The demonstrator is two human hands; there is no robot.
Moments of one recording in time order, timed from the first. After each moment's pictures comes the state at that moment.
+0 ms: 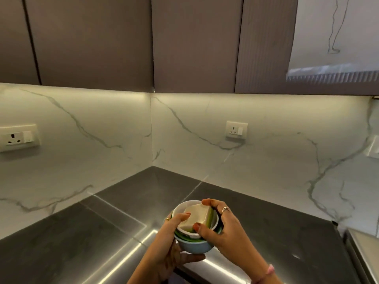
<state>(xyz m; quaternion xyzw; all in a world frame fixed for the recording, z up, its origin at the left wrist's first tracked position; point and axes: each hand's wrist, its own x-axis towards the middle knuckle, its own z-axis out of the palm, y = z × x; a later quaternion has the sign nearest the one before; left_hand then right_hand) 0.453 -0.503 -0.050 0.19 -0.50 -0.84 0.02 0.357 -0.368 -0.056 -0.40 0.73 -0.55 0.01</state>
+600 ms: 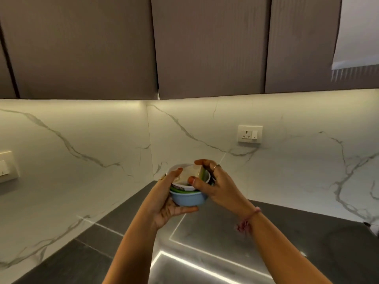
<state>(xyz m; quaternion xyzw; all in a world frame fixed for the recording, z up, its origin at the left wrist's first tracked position) 0.372 -0.679 0.036 0.13 -0.54 -0.83 0.08 0.273 -0.547 0.023 -0.42 0.71 -0.56 -0.08</state>
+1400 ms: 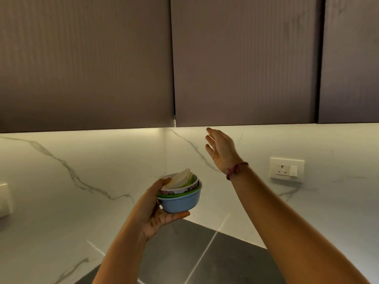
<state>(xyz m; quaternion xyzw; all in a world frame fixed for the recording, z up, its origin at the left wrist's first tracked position) 0.284 -0.766 0.087 0.13 -0.47 -0.85 0.18 0.102 -0.673 0.169 -0.28 0.48 -0.83 0.12</state>
